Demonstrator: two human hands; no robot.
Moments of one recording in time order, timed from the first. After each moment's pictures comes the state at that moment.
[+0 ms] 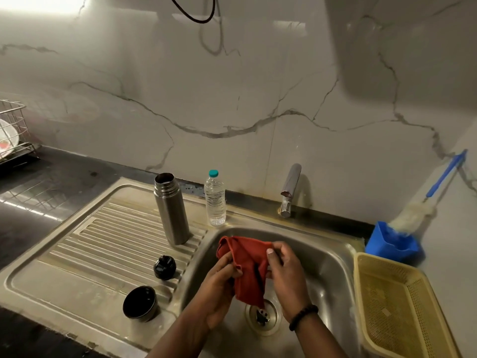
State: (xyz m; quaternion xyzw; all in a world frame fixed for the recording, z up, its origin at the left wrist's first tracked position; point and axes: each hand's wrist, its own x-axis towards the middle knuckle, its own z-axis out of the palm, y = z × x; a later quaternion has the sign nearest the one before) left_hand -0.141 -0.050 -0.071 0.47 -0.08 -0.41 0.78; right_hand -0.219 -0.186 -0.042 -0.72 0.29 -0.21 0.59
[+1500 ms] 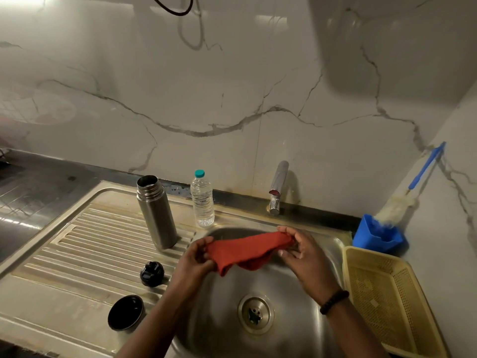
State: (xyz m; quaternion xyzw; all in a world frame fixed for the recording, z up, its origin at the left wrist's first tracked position) left_hand -0.087 -0.040 -0.088 0.66 -0.13 -0.26 0.69; right_hand -0.244 -0.247 -0.014 -0.81 0.19 -0.20 0.51
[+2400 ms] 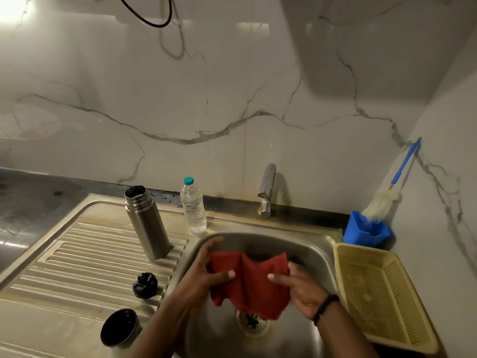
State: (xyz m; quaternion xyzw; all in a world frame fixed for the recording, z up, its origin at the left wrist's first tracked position) left_hand -0.099 -0.056 -0.078 0.62 -0.20 -0.36 0.67; right_hand -0.256 -0.251 -0.061 -0.55 0.28 -0.03 0.79
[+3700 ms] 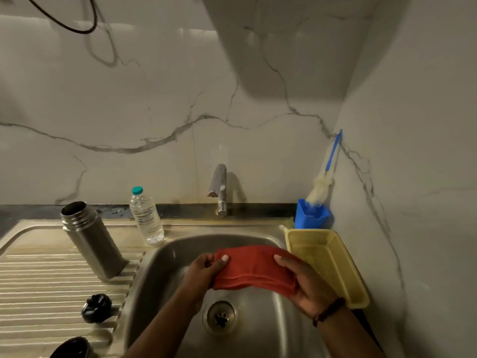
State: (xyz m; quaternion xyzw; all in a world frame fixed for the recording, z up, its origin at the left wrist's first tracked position) left_hand -0.140 -0.132 -0.083 0.65 -0.19 -0.41 0.61; right_hand -0.339 -0.254 0.002 -0.39 0.30 -0.20 0.85
